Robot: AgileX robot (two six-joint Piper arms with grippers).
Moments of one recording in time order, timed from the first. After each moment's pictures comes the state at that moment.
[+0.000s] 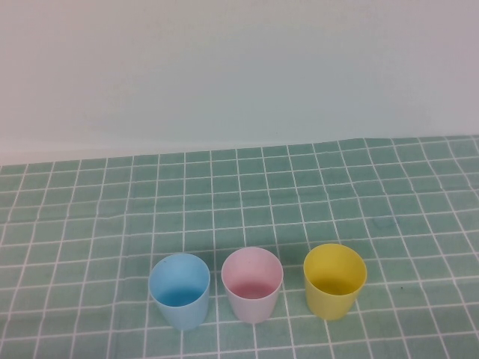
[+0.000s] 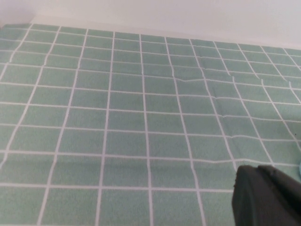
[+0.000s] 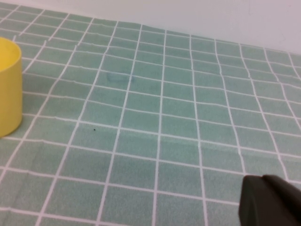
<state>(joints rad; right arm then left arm) 0.07 -0.01 0.02 0.01 0.42 -0.18 -0.01 0.00 0.00 -0.13 0.37 0.11</state>
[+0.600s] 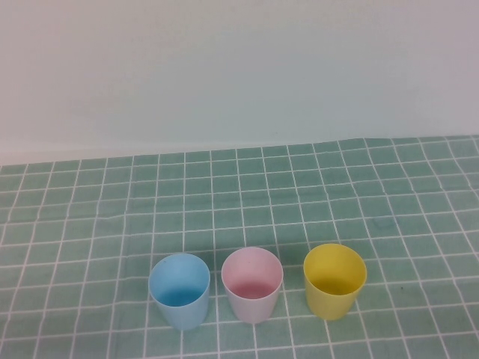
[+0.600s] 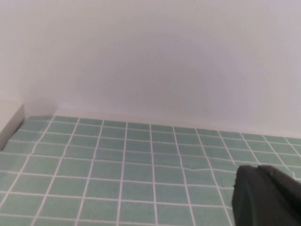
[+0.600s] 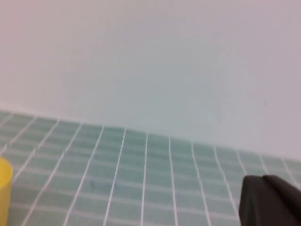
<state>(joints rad) 0.07 -0.01 0.03 0.01 0.11 -0.18 -0.01 0.00 0.00 -0.13 0.11 0.11</state>
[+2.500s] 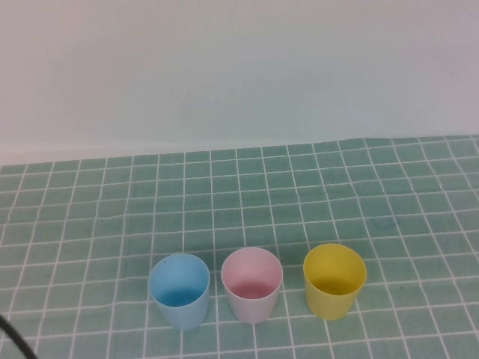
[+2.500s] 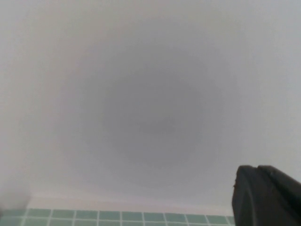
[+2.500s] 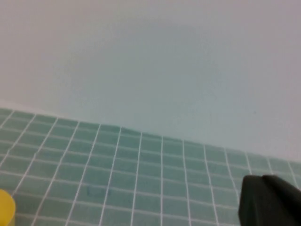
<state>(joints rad) 0.07 0.37 -0.52 -0.01 0.44 -0.18 -0.01 0.31 -0.53 -0.23 0.26 0.17</state>
